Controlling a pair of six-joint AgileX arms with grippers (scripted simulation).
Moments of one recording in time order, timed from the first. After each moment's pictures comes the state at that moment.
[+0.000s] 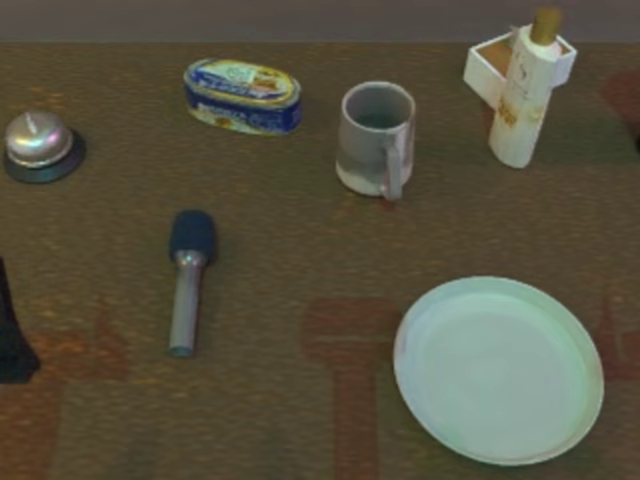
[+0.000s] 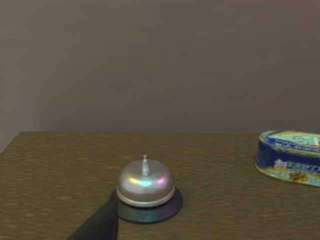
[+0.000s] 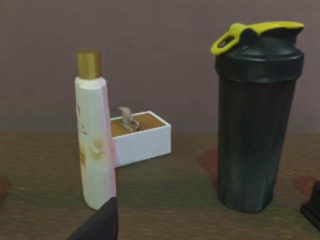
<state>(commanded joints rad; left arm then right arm) 0.00 0.00 0.00 0.00 0.00 0.00 0.00 0.00 0.00 0.00 0.00 0.00</state>
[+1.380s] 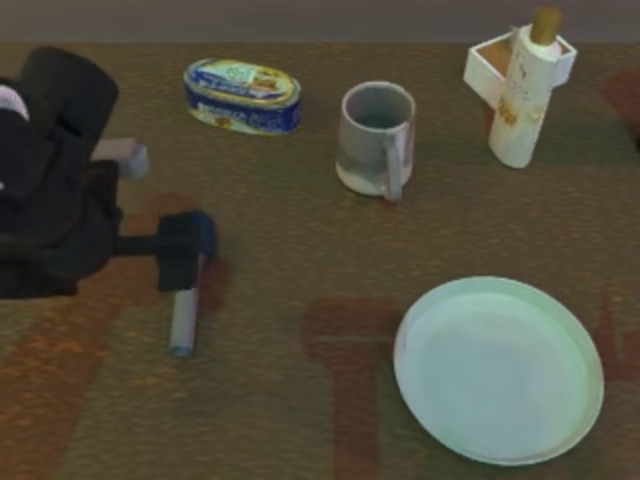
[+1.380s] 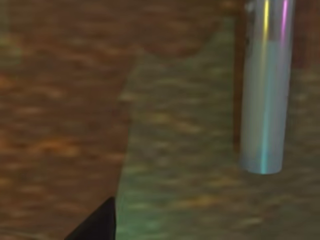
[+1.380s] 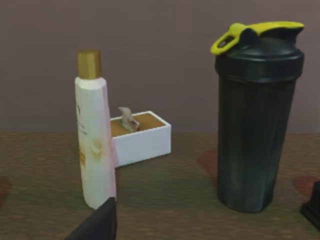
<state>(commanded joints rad) -0.32 1.53 1.02 -0.80 0.05 -0.30 0.00 0.00 0.00 0.00 0.00 0.00</state>
